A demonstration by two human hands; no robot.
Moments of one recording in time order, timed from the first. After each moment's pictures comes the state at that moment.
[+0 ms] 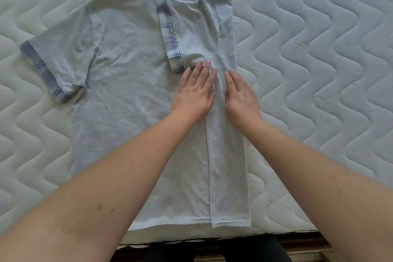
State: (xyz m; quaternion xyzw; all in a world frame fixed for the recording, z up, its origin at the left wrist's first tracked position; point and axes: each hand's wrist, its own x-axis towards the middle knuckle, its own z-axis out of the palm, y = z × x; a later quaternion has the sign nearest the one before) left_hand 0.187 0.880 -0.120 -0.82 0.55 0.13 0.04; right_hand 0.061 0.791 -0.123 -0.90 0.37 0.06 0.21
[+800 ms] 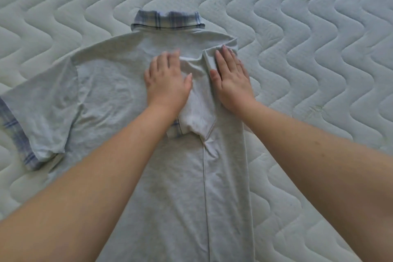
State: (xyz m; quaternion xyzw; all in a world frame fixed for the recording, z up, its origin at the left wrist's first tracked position) left_hand 0.335 0.772 -0.104 -0.92 0.35 0.11 -0.11; right_hand 0.219 0.642 -0.154 -0.91 0.34 0.02 0.22
